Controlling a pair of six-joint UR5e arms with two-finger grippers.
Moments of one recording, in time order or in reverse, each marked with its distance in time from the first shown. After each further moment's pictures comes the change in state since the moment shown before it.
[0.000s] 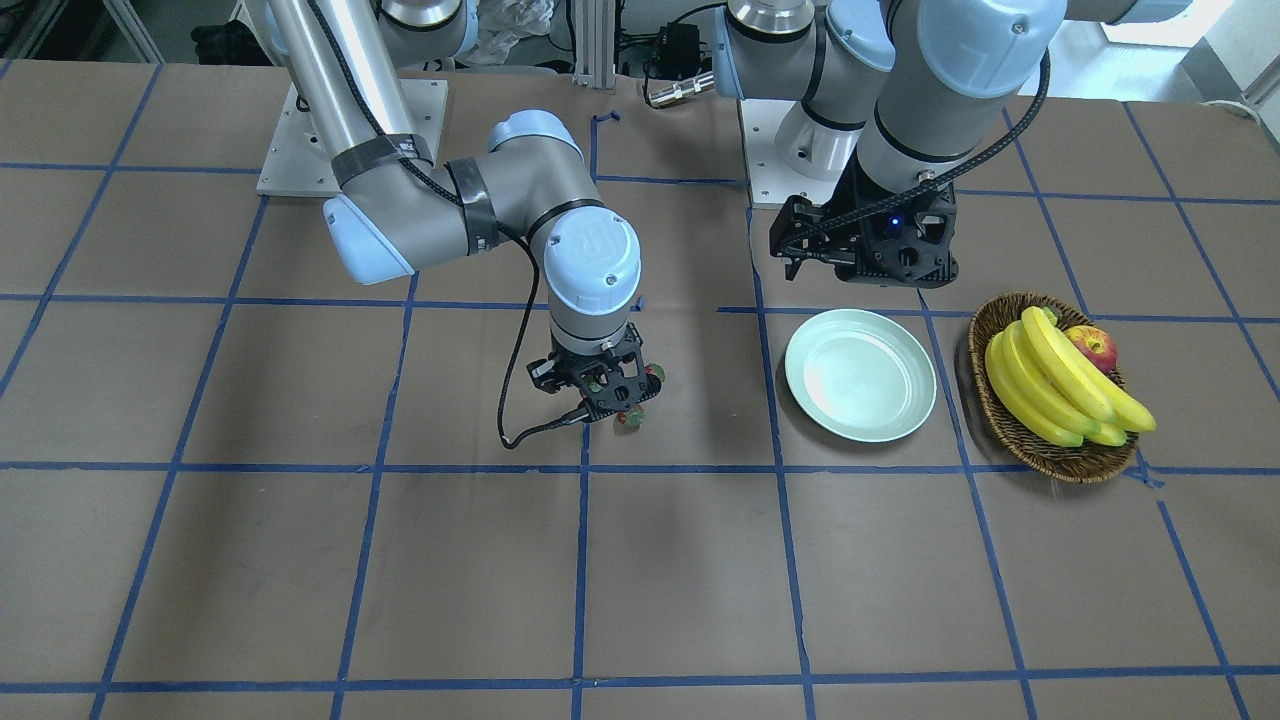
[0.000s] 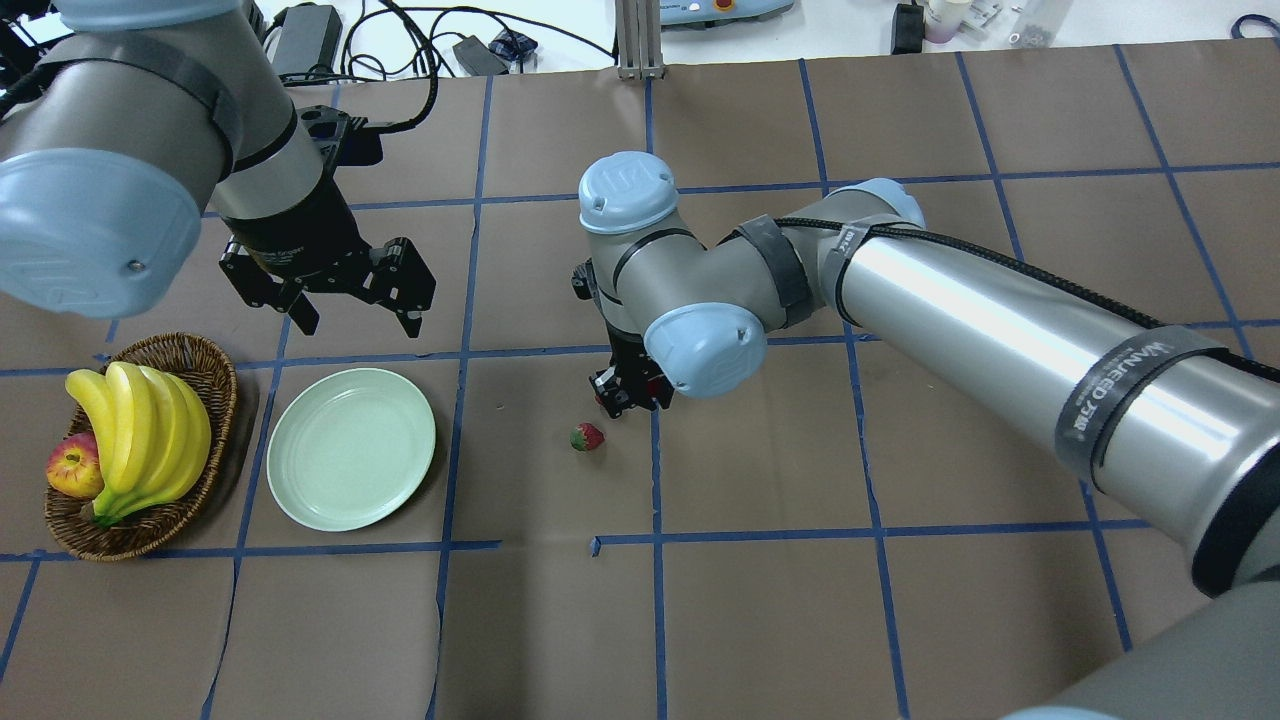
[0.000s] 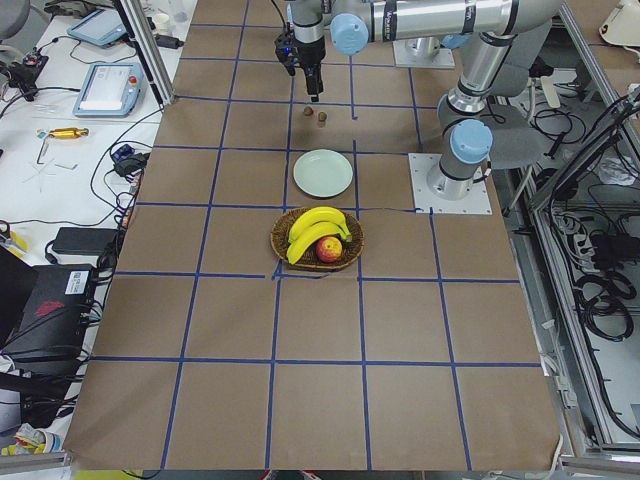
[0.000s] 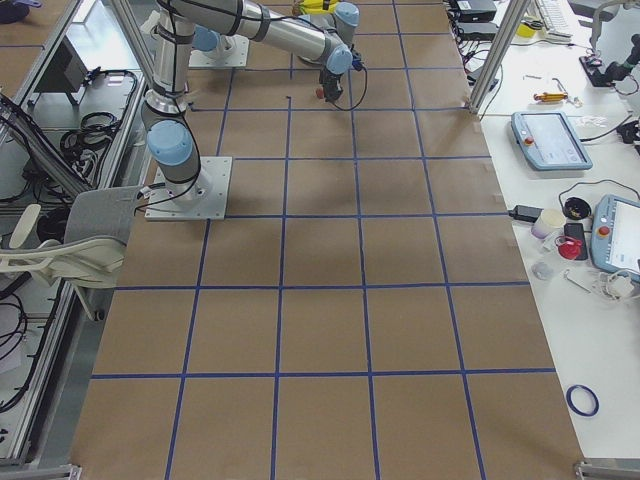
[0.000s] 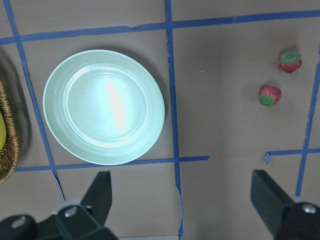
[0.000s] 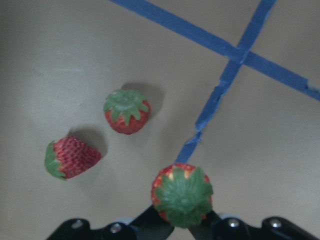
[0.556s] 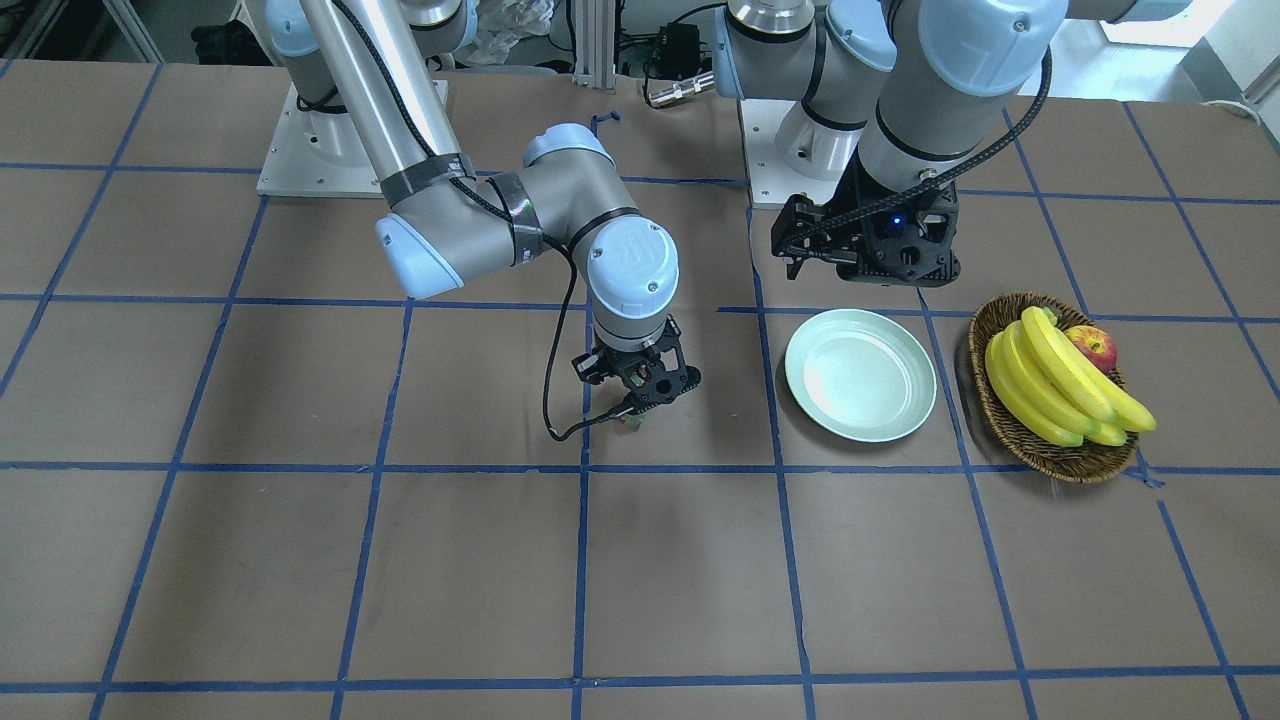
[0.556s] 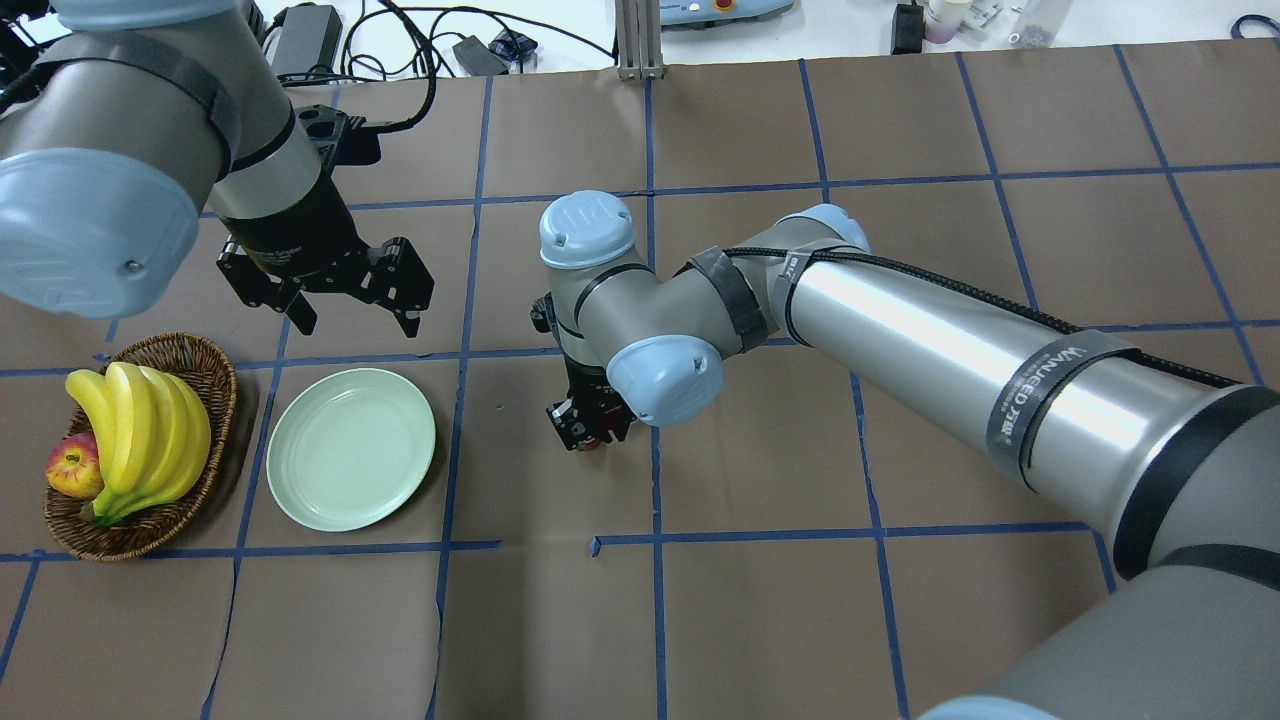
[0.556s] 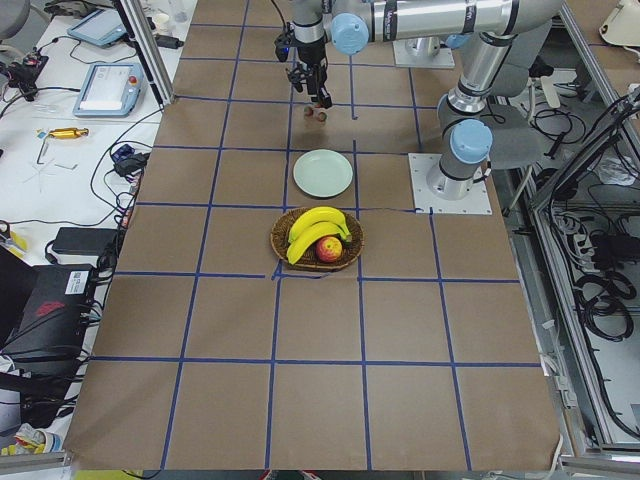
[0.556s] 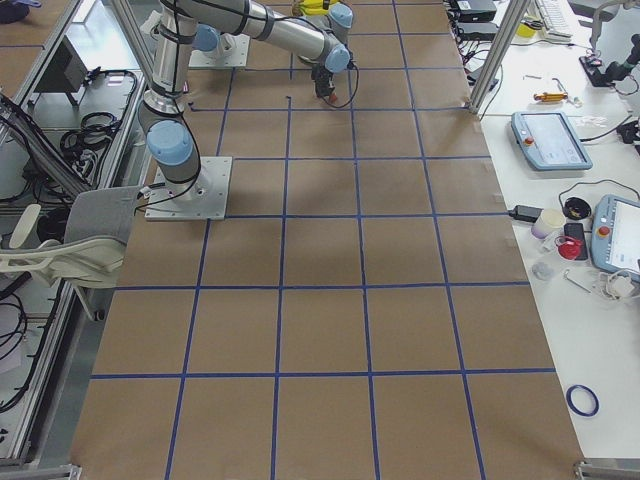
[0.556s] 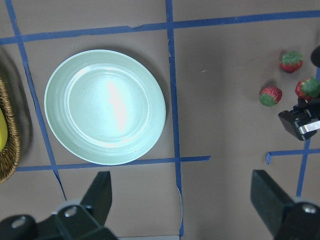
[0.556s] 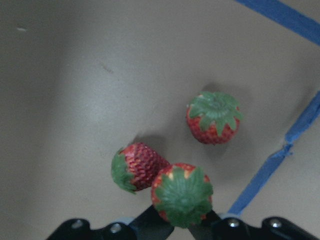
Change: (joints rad) left arm 0.001 0.001 0.000 0.000 0.002 0.000; right arm 0.044 0.054 -0.011 -0.035 0.085 0.017
